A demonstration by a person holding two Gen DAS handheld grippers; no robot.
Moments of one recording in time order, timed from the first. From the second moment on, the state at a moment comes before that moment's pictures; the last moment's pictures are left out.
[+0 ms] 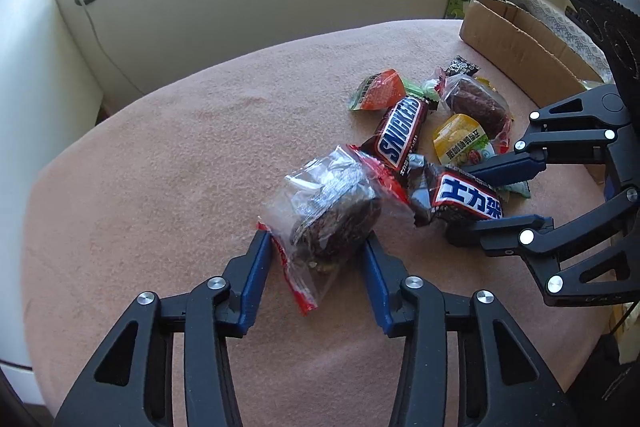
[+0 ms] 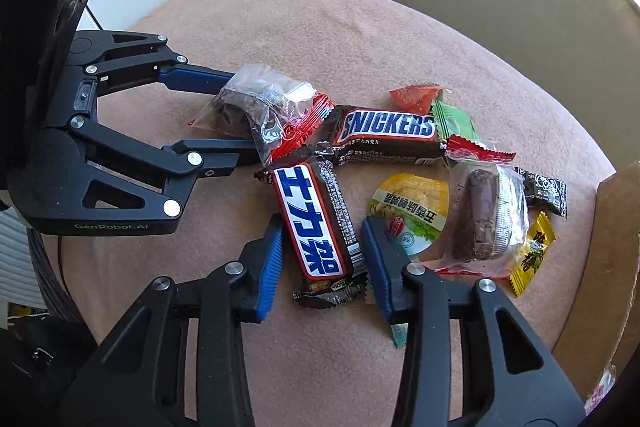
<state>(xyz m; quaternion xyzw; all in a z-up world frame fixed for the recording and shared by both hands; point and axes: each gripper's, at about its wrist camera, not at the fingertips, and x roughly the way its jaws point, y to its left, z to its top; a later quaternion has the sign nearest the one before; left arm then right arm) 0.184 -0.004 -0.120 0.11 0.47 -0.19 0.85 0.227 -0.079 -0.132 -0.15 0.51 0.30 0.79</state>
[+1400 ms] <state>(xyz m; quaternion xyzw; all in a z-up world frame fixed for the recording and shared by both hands) 0.189 -0.008 -0.084 0.03 0.44 -0.18 0.88 0.201 -0.167 -0.074 -0.05 0.48 0.27 0.83</state>
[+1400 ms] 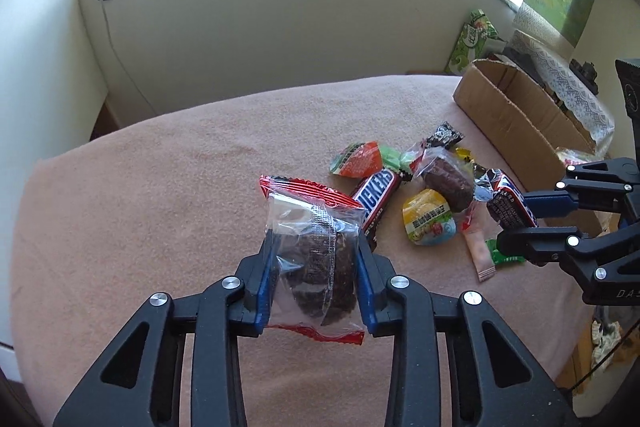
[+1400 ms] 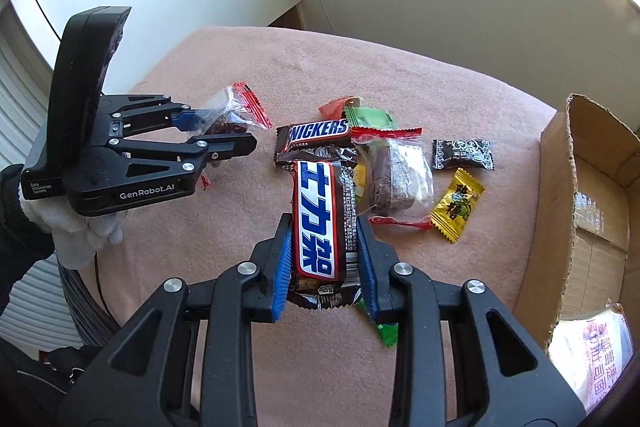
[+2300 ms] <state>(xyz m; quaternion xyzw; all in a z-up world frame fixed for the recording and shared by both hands) 0.205 -0.133 -0.005 0.01 0.35 -0.27 0.90 0.222 -0.309 -0.019 -0.01 0.44 0.14 0.89</state>
